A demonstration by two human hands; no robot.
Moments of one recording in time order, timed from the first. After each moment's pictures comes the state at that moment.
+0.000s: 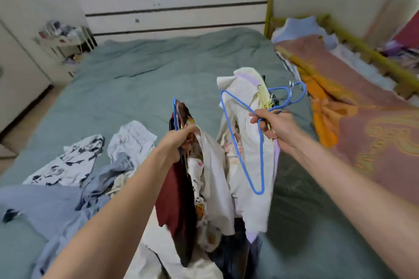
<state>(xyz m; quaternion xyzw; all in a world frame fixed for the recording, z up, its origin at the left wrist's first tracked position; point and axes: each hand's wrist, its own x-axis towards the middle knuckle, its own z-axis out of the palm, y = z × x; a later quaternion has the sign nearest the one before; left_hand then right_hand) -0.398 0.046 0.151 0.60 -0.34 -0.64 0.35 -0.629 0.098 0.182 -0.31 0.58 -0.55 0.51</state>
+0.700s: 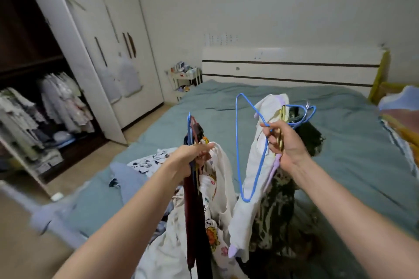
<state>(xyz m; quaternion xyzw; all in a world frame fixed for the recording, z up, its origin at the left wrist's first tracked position) -0.303 0.119 0.248 0.62 -0.29 -0.54 0.49 -0.522 0.064 0.264 -0.36 0.36 -0.53 0.68</state>
